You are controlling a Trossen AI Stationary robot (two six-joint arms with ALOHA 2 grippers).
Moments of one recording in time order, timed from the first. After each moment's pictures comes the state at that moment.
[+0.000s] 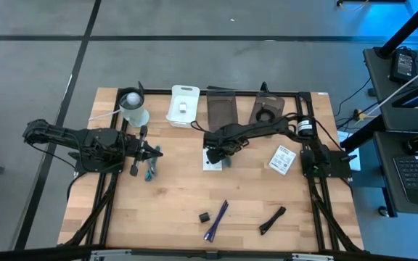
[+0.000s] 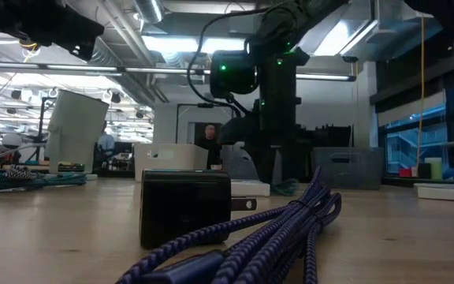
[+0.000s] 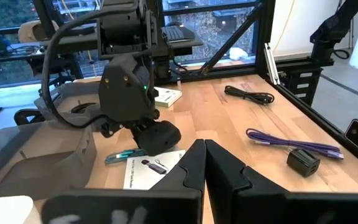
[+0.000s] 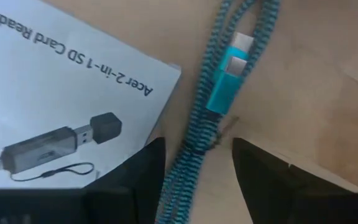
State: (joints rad) left arm -0.16 0.38 0.30 -0.09 -0.09 0.05; right arm -0.07 2.13 1.52 -0.92 0.09 0.99
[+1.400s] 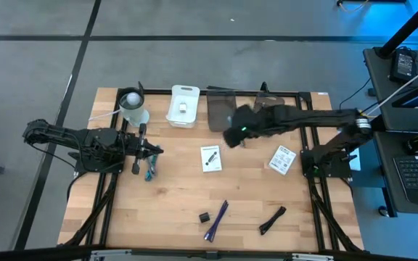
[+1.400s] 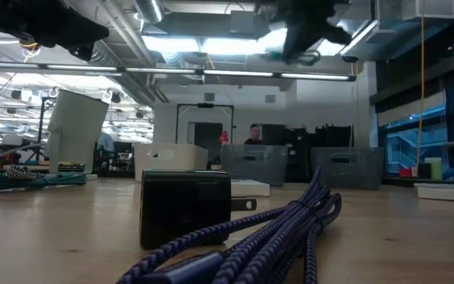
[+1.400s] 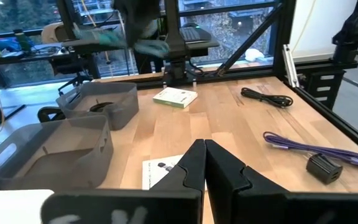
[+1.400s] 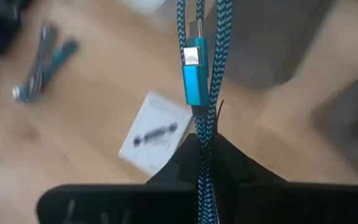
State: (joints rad) left arm -0.16 0.38 0.30 -0.08 -0.16 0.05; right arm -0.04 1.54 1.52 -1.02 0.32 0.93
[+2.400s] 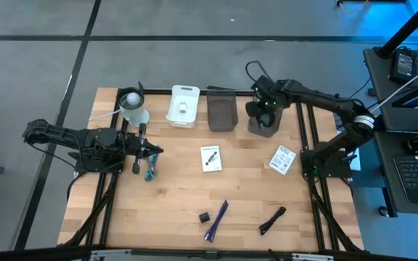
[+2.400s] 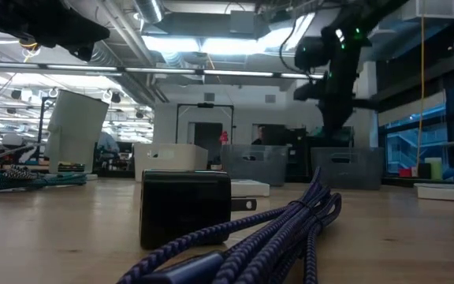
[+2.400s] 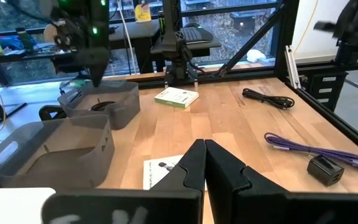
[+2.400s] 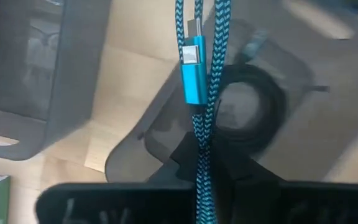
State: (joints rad) left arm -0.16 0.38 0.30 -0.08 -0.17 0.04; right arm -0.63 1.53 1.14 -0.90 0.13 0.64
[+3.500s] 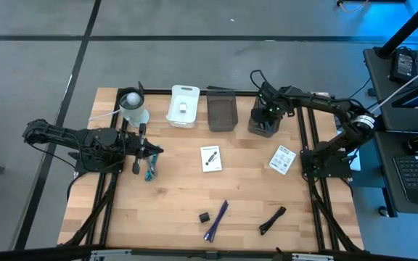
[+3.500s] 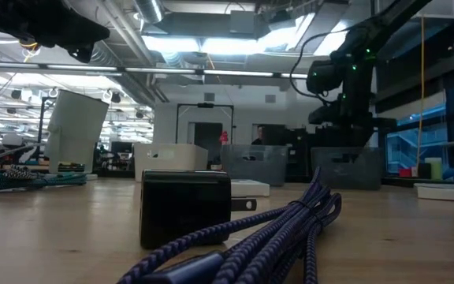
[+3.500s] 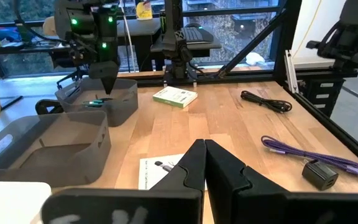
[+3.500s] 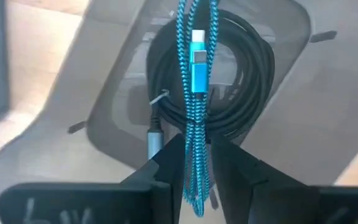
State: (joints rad) left arm -0.16 0.38 0.30 -0.08 -0.17 0.00; right arm -0.71 1.53 0.98 -0.83 0.08 0.65
